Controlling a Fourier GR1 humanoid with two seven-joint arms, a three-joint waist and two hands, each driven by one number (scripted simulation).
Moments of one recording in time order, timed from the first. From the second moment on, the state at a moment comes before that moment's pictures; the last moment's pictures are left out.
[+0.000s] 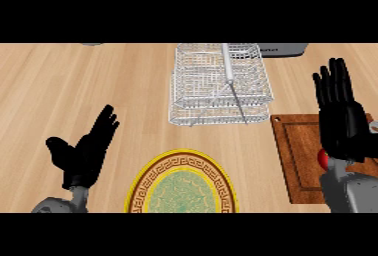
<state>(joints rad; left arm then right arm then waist) -0.07 0.31 -0.30 -1.55 0.34 0.32 0.13 -0.22 -0.20 0.00 -1.66 -0.19 -0.25 0.00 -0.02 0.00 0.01</state>
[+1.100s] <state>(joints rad) -0.11 0.32 -0.30 -1.39 0.26 0.11 -0.12 -0.17 -0.64 0.05 -1.67 -0.13 0.34 -0.08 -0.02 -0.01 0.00</state>
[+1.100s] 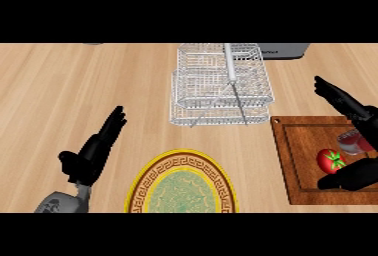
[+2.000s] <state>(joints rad) -0.12 0.29 -0.27 -1.34 0.23 0.07 -0.14 -0.06 -1.08 0.04 -2.05 0.20 0.70 0.19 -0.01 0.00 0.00</state>
